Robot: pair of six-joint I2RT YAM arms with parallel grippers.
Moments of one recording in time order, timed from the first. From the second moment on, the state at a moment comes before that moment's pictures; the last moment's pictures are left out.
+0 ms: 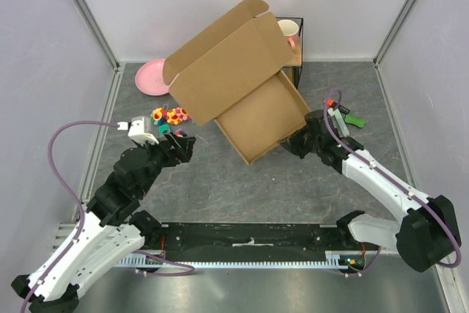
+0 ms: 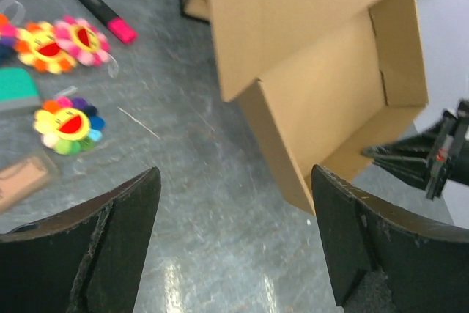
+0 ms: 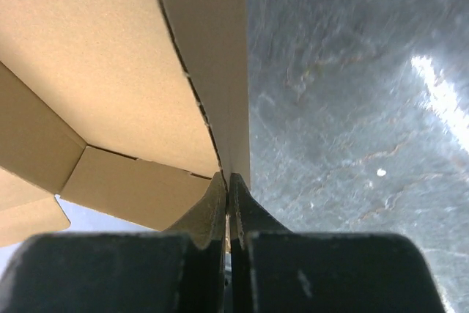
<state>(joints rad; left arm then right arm) -0.65 0.49 0.70 -0.41 -0.37 -0.59 0.44 1.16 0.79 -0.37 -0.04 1.34</state>
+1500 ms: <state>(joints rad) -0.65 0.72 0.70 -0.29 -0.19 -0.56 0.94 1.21 1.08 -0.56 0.49 0.86</state>
